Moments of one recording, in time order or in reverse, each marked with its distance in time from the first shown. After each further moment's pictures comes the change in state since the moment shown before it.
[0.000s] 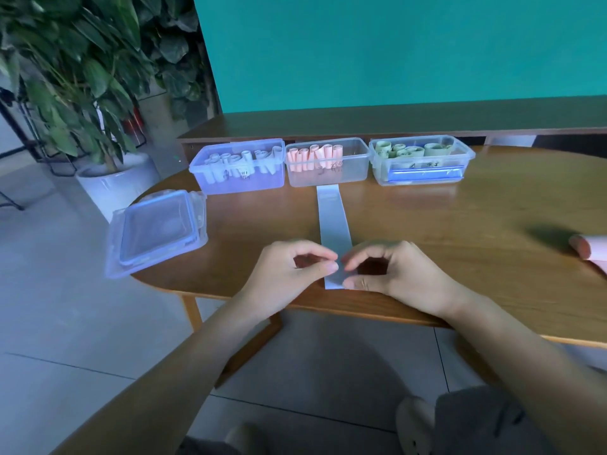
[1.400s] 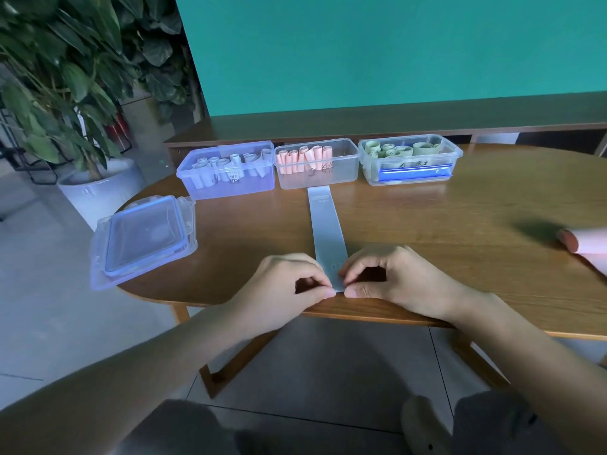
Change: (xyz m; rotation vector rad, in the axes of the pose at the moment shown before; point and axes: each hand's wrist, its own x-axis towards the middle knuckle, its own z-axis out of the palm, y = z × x) left_hand -0.010 0.006 -0.007 0.337 -0.159 0.283; right_hand -0.006 0.002 -0.006 -0.129 -0.069 -0.061
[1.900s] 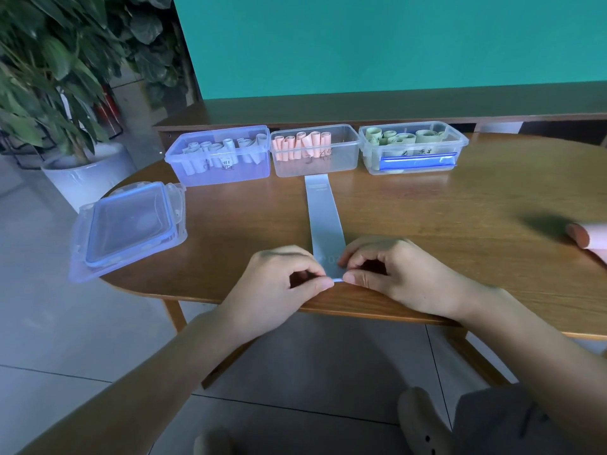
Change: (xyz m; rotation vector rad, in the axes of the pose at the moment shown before) left_hand -0.003 -0.001 0.008 0.013 0.102 -0.063; right_hand 0.005 0.007 0.003 -0.105 -0.008 -0.033
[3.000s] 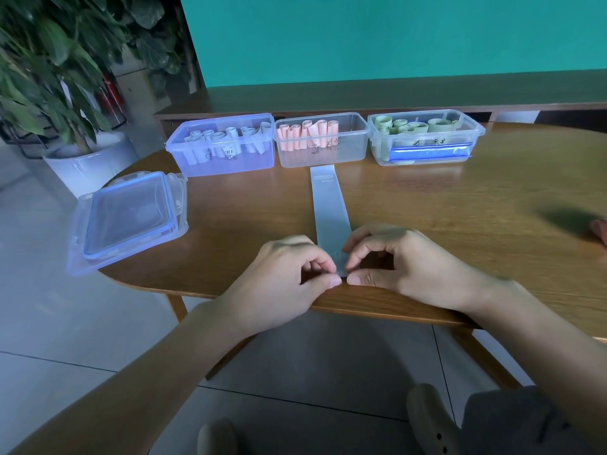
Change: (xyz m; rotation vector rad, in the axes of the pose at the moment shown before) left_hand 0.006 0.003 -0.002 0.101 -0.103 -0.040; right_hand 0.006 0.000 -0.002 0.061 -0.035 0.030
